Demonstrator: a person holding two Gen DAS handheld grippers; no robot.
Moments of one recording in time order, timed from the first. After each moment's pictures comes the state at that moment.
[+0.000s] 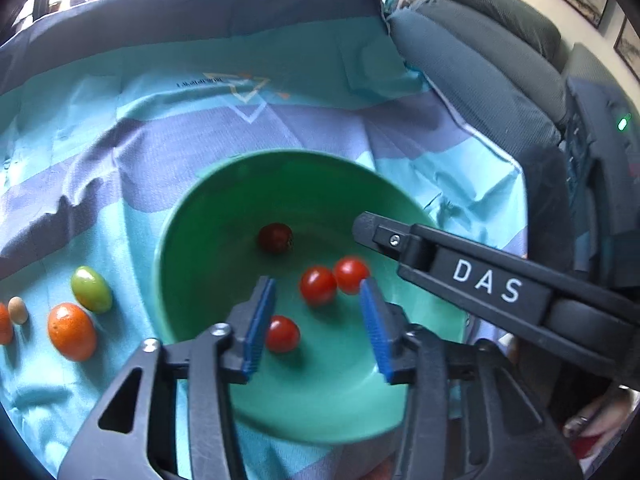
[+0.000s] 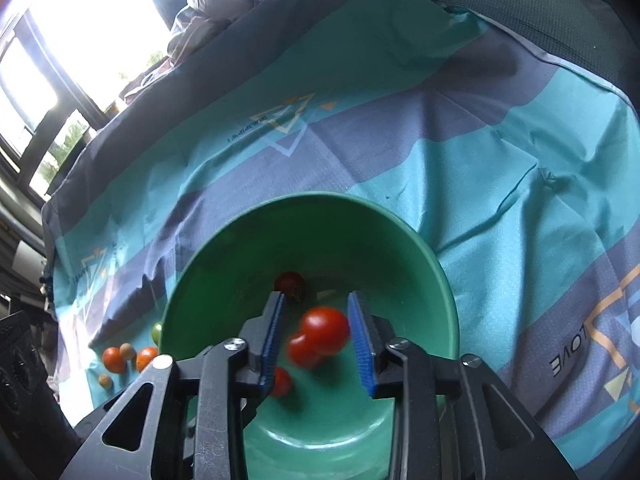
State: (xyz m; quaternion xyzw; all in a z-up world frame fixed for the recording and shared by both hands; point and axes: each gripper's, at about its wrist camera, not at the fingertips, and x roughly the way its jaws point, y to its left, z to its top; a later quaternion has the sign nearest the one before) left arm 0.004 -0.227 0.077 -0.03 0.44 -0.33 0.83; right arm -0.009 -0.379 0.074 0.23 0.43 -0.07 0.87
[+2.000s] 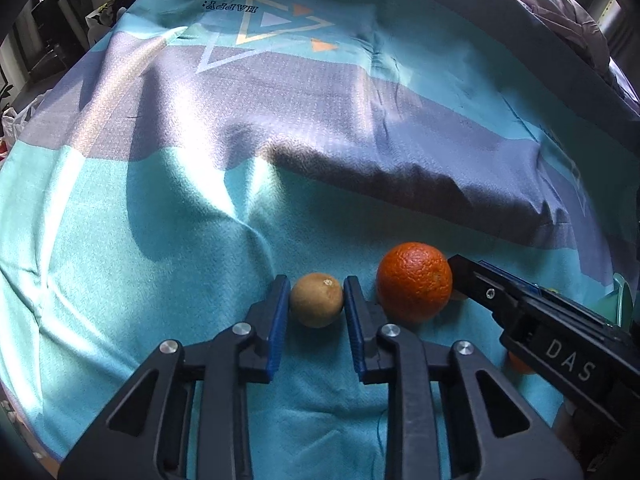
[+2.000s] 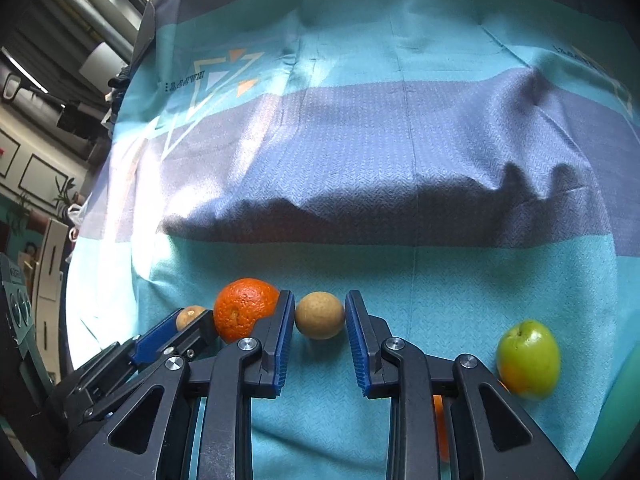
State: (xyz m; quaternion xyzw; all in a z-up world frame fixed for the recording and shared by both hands) left arm 0.062 0.067 -0.001 -0.15 0.52 0.05 0.84; right arm 0.111 -0.089 0.012 0.07 0.56 0.20 0.80
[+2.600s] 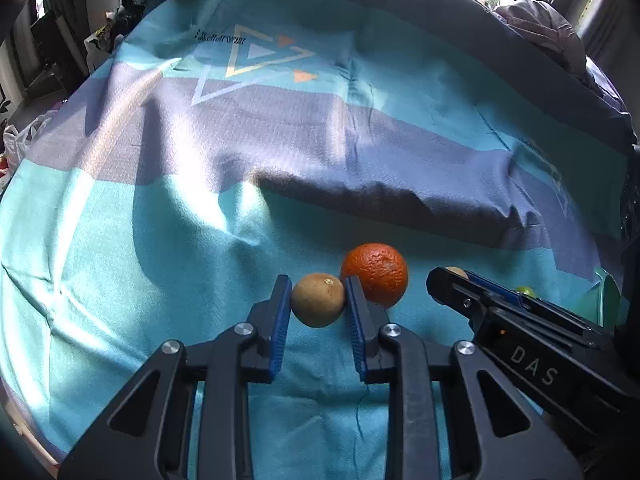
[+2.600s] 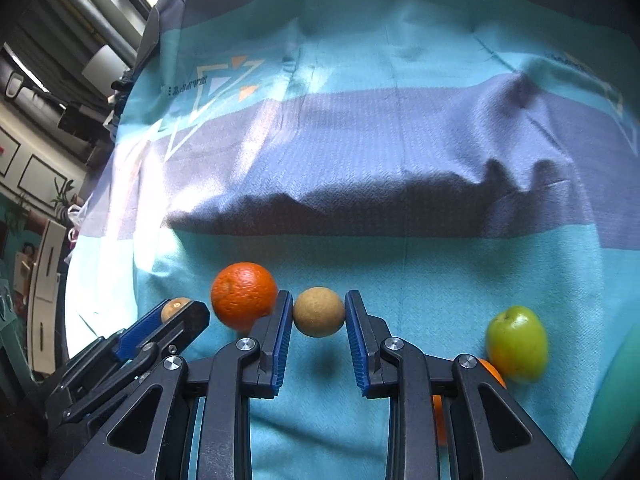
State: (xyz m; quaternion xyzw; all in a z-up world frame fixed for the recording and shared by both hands) left arm 0.044 0.054 0.029 -0.13 0.48 0.04 0.86; right arm 0.098 -0.096 0.021 0.06 0.54 0.19 0.81
